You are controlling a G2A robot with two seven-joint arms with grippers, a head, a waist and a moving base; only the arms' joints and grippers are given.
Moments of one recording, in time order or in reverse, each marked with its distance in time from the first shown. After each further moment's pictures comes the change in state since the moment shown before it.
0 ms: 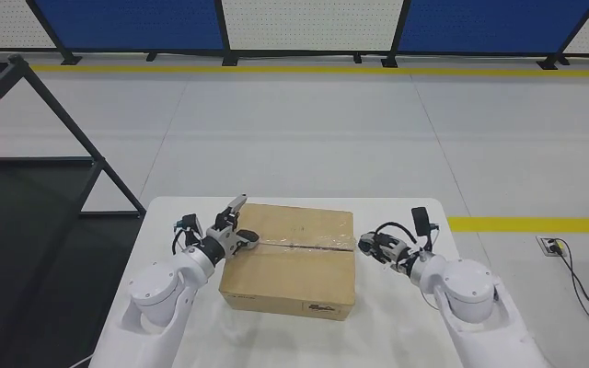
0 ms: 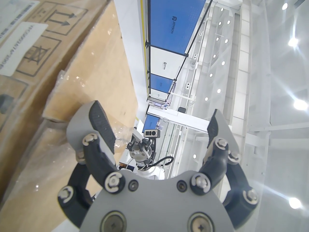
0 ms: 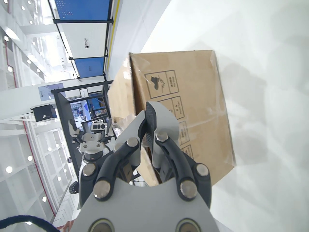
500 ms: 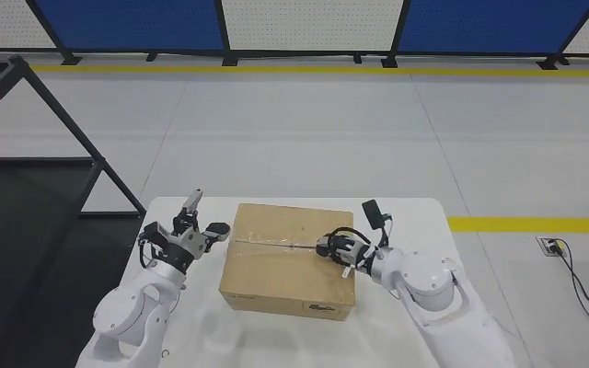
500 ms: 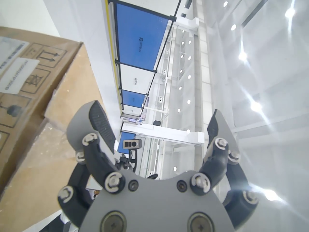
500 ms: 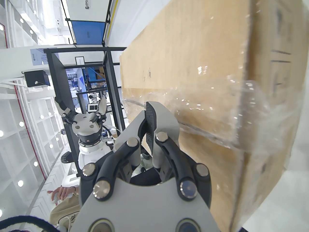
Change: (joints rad) left arm 0.167 0.005 -0.161 -0.126 -0.131 -0.177 0.089; right arm 0.152 -0.038 -0.257 0.044 0.001 0.025 0.031
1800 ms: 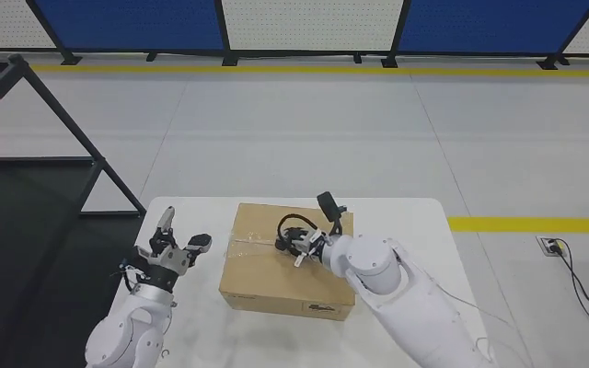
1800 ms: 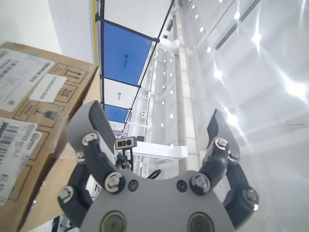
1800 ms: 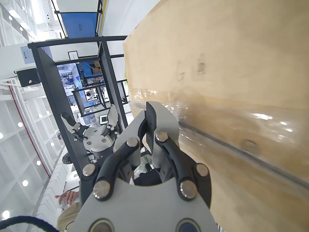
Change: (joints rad) left arm 0.144 -0.008 -0.065 -0.026 -0.075 -0.165 0.068; right arm 0.231 -0.119 -0.261 0.202 0.183 0.071 -0.177
